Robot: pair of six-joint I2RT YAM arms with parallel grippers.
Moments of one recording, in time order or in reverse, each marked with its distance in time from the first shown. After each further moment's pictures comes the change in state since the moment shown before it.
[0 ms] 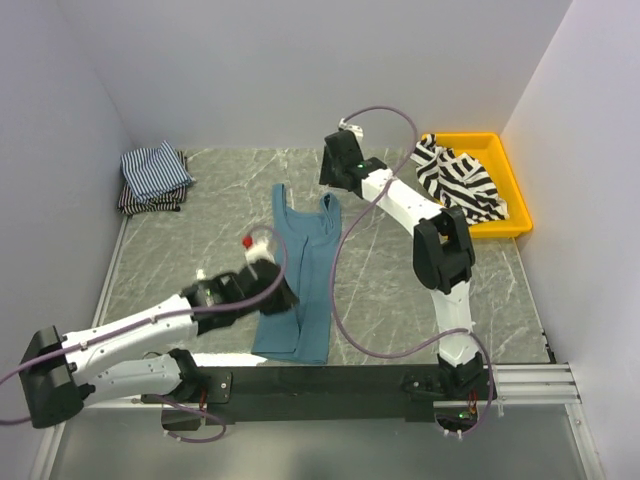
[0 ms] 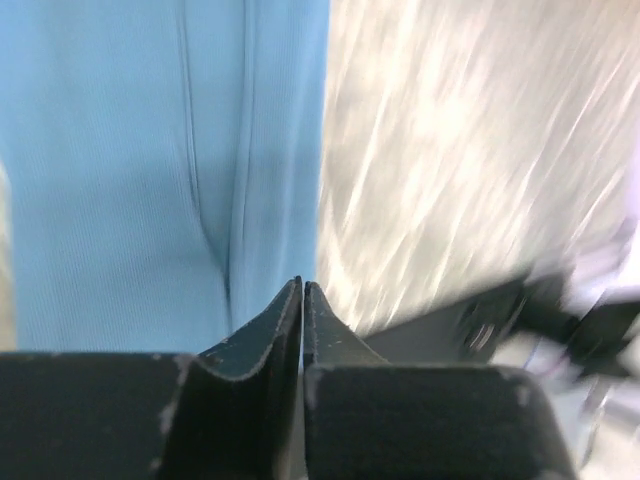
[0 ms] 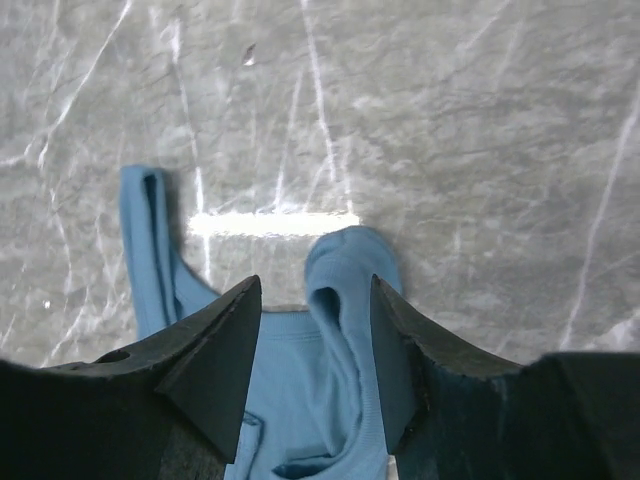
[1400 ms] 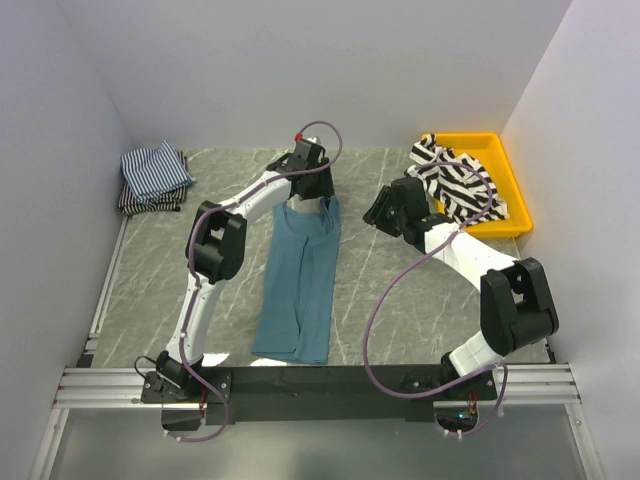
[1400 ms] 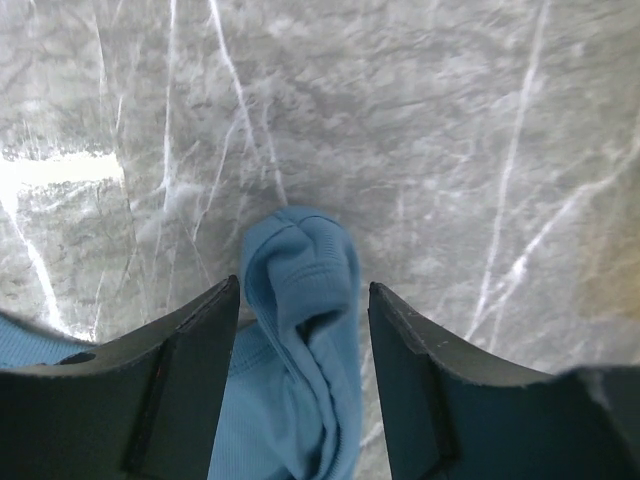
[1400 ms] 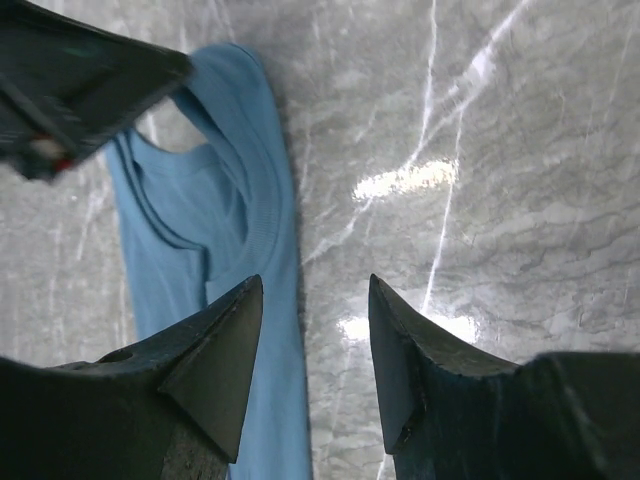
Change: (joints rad) left arm 0.513 1.345 1.348 0.008 0.212 0.484; right arm -0.177 -0.622 -0.898 0.291 -0.231 0.240
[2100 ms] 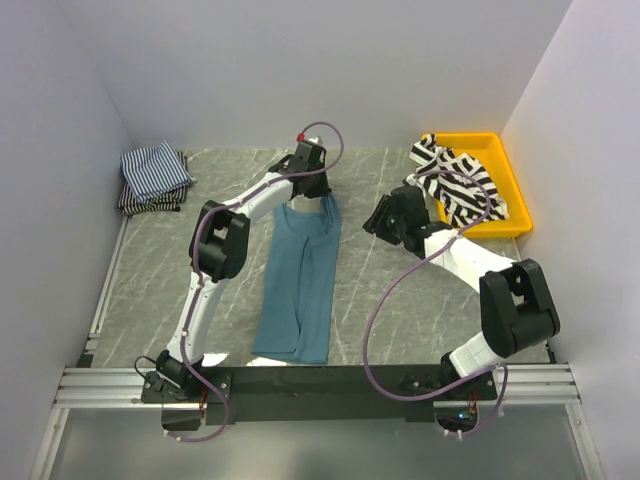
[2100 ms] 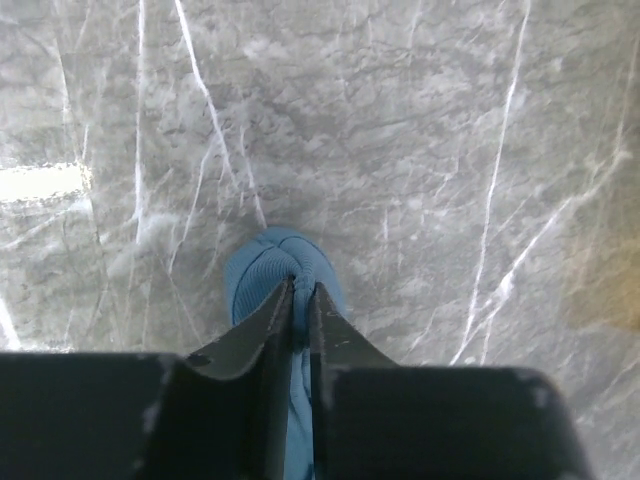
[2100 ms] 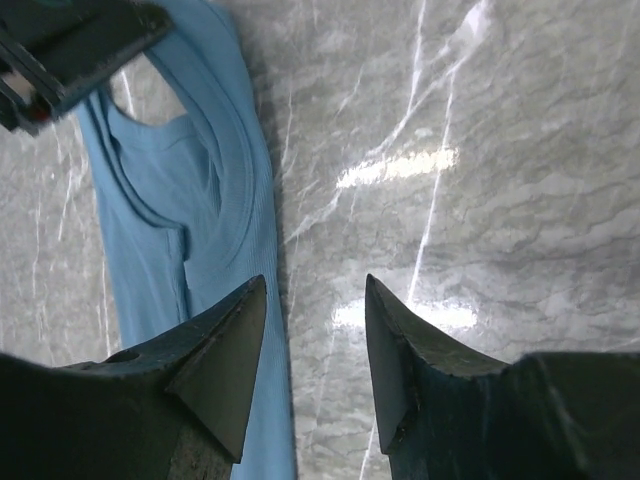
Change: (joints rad) left arm 0.005 0.044 0.019 0.057 0.028 -0.010; right arm 0.008 -0.018 -0.072 0.040 -0.023 0.000
